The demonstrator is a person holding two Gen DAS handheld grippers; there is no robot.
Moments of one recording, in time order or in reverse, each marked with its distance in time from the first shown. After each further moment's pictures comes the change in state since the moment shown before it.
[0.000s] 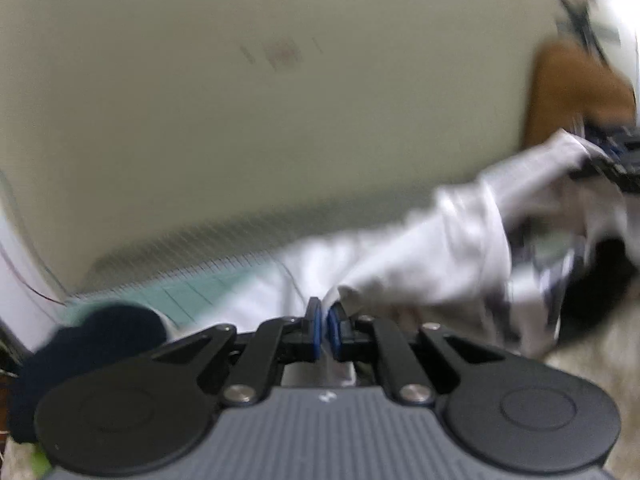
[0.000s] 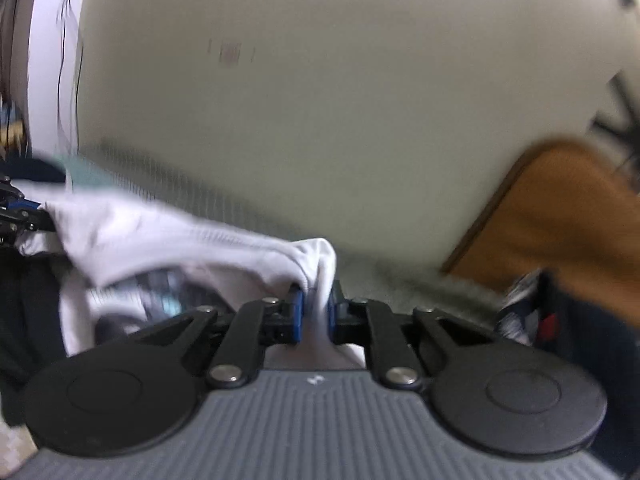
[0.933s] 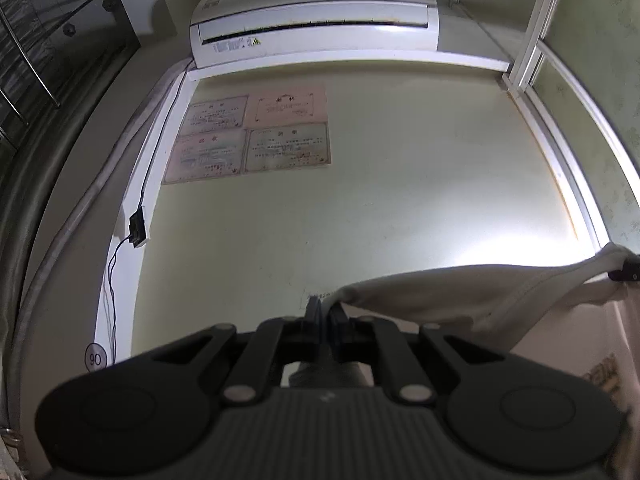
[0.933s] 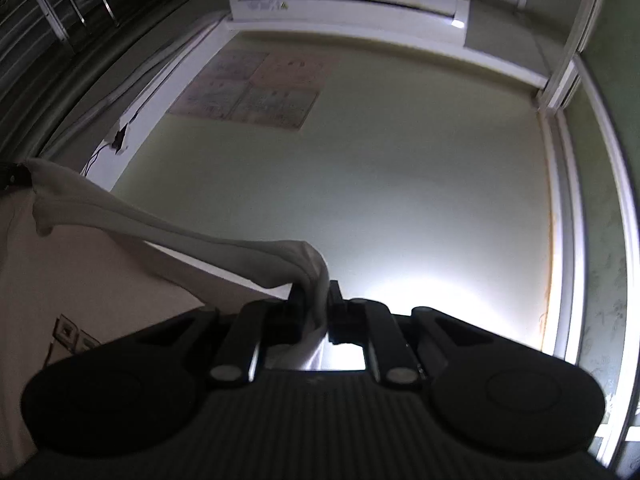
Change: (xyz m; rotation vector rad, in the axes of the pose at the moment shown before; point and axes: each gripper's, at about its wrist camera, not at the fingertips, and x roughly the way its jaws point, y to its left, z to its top) left arm -0.425 0.024 0.132 -0.164 -0.970 0.146; right arm -0.359 -0.087 0.175 -0.163 -0.787 -0.214
